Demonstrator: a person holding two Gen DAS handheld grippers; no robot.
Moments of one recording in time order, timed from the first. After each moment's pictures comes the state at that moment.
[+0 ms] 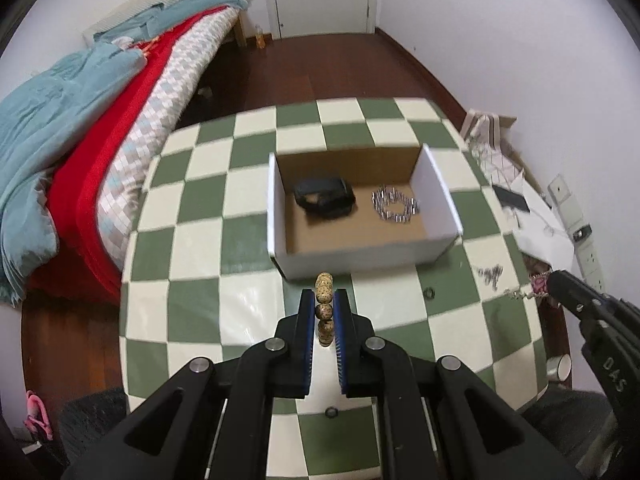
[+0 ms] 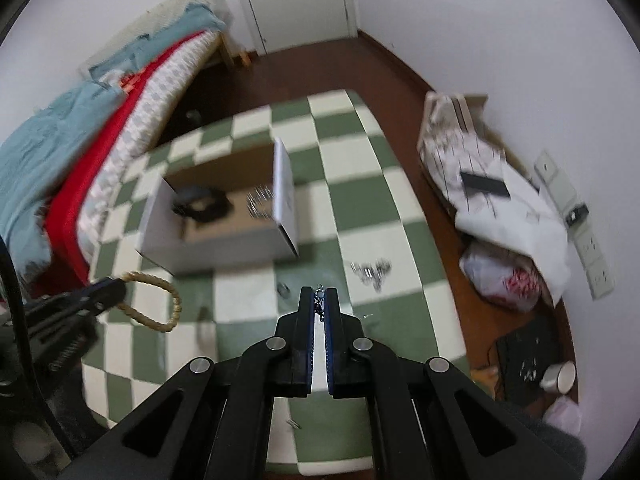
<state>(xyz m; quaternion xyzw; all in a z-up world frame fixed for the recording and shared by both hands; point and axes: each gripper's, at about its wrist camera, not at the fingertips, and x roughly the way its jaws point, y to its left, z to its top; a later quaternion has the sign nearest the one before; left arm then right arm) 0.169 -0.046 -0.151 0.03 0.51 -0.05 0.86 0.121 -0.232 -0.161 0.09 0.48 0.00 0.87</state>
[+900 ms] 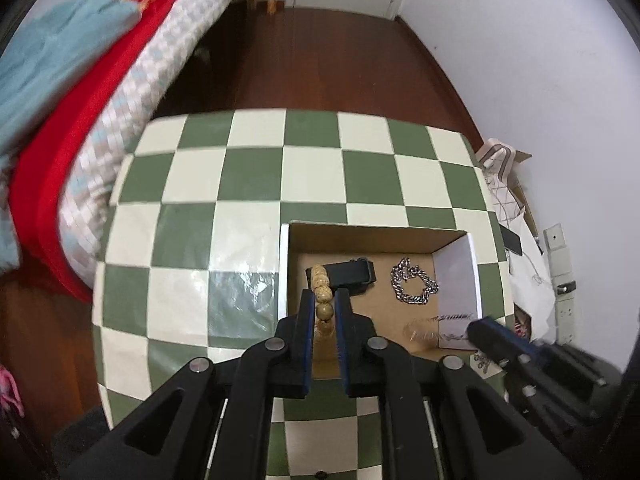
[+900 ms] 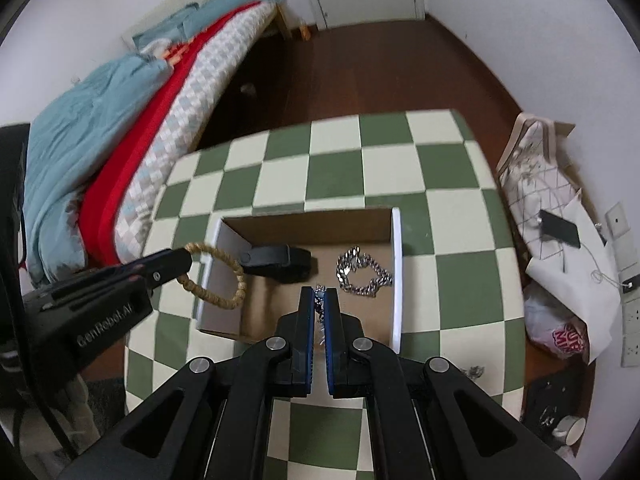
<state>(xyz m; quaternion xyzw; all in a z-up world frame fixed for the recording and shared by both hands) 0.290 -0.012 -0.172 -0.06 0.58 -0.06 0.81 0.263 -0.174 -0.179 0.09 0.55 0.11 0.82</state>
